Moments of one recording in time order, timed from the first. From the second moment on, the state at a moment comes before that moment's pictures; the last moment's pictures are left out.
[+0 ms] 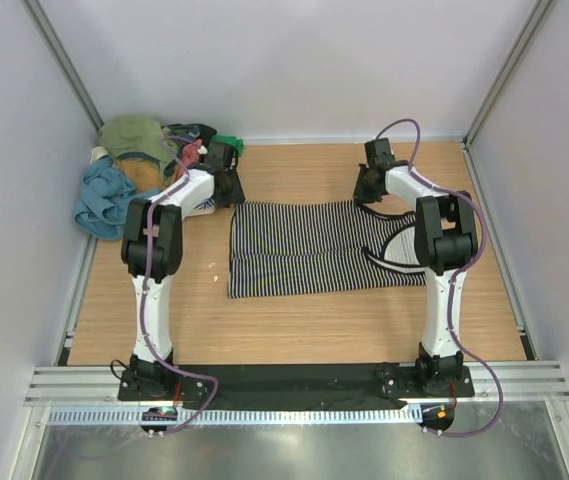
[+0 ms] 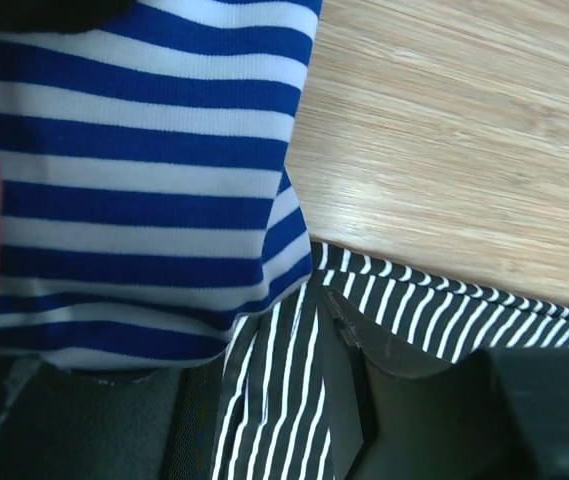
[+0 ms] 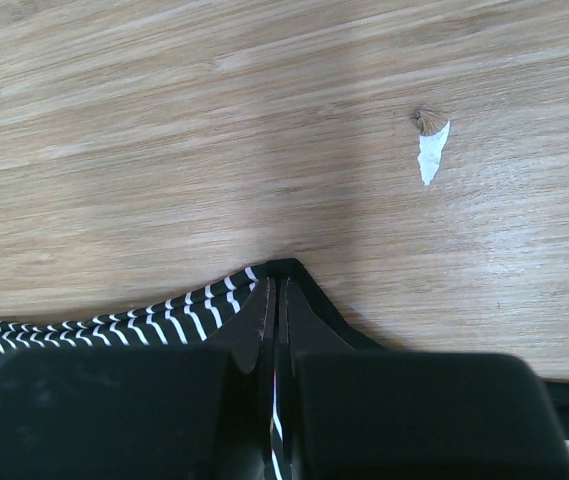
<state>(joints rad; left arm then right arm) -0.26 2.19 1.71 -0.50 -0.06 -0.52 0.17 2.20 1.67 -0.44 0.01 0.42</state>
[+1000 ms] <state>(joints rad) -0.31 2.27 1.81 -0.56 -0.19 -0.49 0.17 2.18 1.65 -0.44 0.01 0.42</state>
